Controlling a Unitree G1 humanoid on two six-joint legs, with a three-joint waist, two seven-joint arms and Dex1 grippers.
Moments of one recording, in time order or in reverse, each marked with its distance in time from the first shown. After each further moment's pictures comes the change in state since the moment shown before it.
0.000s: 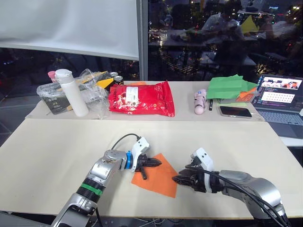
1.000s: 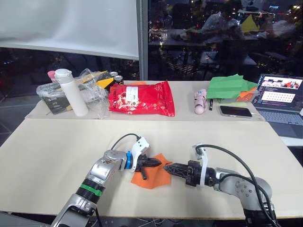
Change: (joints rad) left arm 0.005 0.005 0.004 -0.011 0.002 -0.001 0.005; right arm -0.060 0.186 -0.155 0.204 0.308 0.025 0.001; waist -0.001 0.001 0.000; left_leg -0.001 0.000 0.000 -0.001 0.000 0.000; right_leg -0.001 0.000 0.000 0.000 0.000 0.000
